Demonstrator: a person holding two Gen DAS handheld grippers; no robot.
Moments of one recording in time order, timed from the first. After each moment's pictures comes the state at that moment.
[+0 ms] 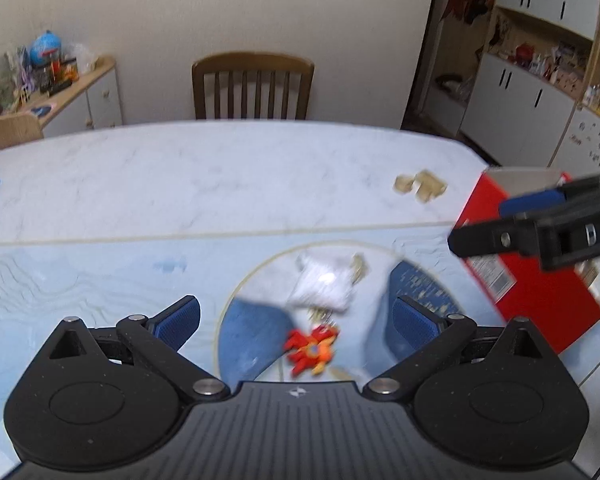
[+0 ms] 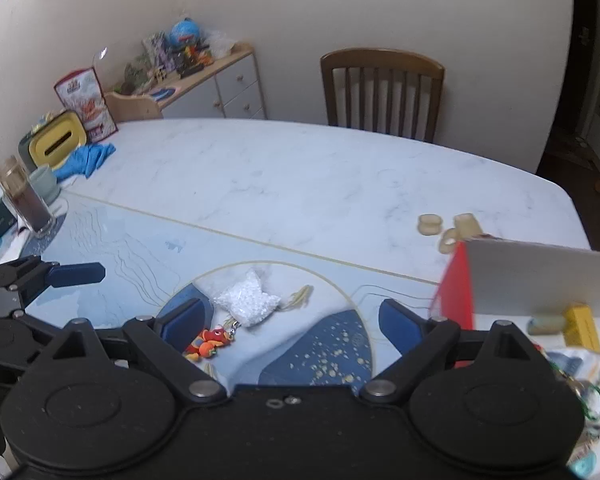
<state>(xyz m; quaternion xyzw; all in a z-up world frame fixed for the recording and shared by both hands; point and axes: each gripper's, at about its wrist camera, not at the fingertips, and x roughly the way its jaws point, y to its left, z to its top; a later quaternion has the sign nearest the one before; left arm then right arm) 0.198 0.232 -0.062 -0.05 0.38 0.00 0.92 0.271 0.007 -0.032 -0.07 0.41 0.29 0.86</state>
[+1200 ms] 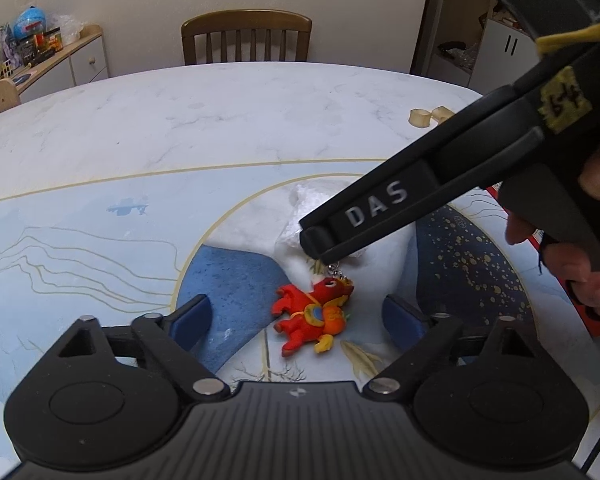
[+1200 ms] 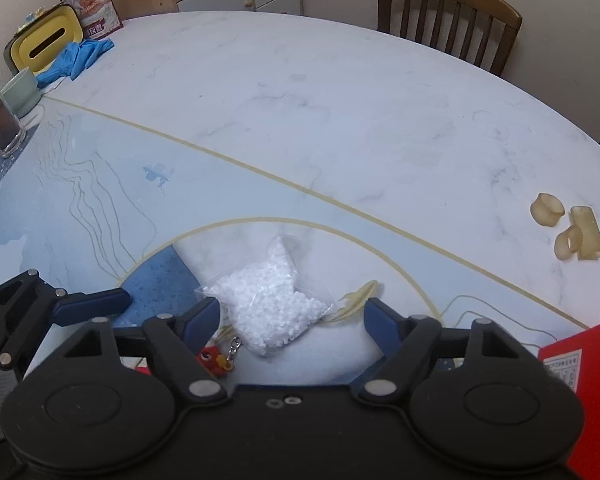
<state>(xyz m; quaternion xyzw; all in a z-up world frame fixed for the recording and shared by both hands) 0.222 0.216 -0.132 -0.03 0.41 0.00 0.91 0.324 0.095 -0.124 -0.15 0.49 0.32 0.79</state>
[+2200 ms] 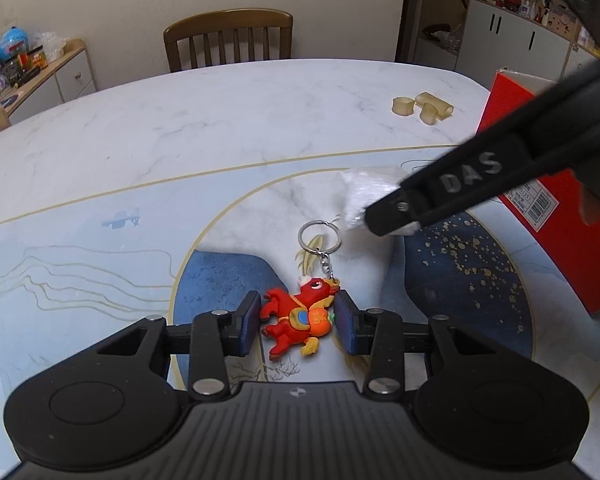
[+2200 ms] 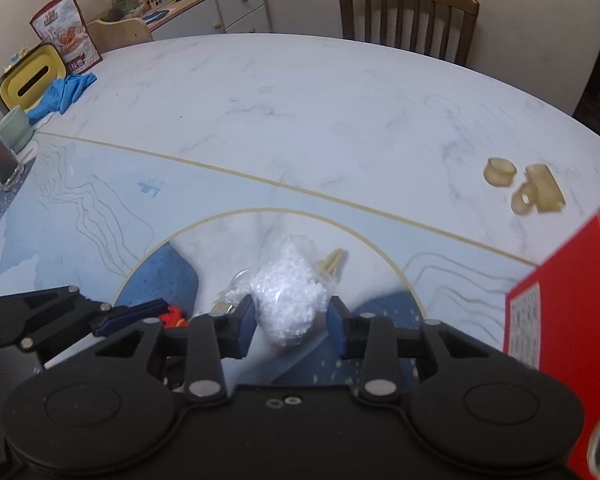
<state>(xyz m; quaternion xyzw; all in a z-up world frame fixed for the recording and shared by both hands) 0.222 0.198 -0.142 0.00 0.42 -0.02 0.91 0.302 0.054 -0.100 -0.09 0.50 0.29 0.81</state>
